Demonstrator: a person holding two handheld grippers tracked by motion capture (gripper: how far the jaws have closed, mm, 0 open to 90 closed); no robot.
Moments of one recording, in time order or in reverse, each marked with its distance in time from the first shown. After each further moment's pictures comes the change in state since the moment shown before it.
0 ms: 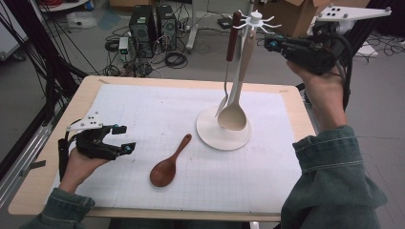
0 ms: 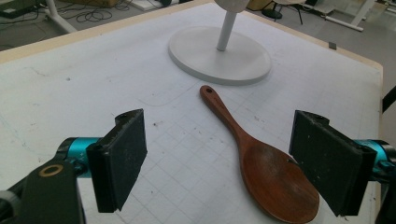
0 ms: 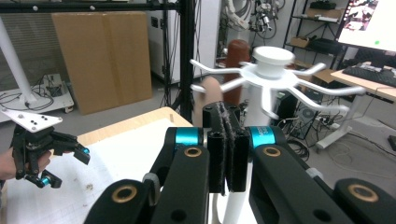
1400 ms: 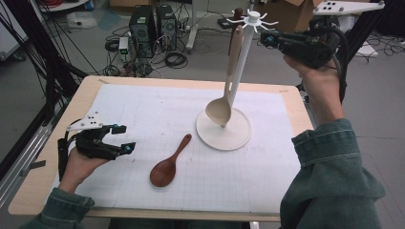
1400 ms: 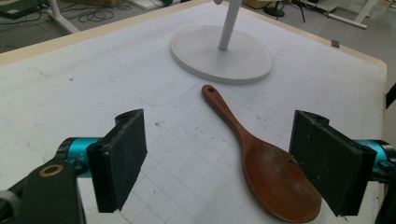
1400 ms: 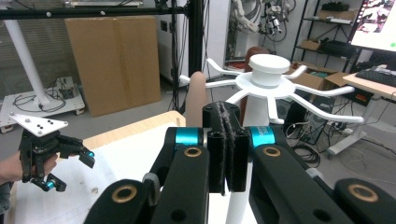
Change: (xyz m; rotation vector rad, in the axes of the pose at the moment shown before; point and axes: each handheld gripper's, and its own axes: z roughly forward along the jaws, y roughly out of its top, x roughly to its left) left arm -0.001 0.001 -0.001 0.002 0.008 0.004; right arm -0.007 0.005 0.015 -0.014 0.053 -0.001
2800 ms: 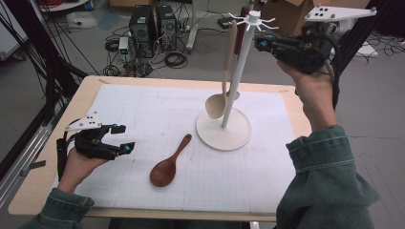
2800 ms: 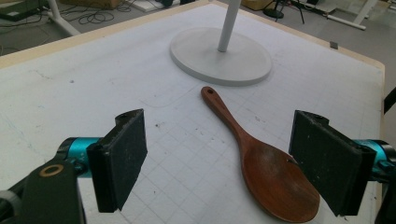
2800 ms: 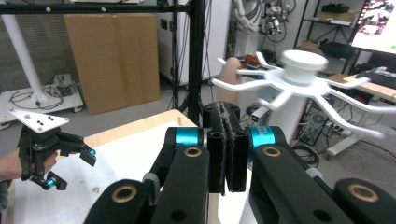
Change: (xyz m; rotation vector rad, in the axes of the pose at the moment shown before) left arm -0.001 0.001 -0.001 -0.003 -0.003 0.005; right arm 0.015 -0.004 0.001 0.000 -0.015 -0.010
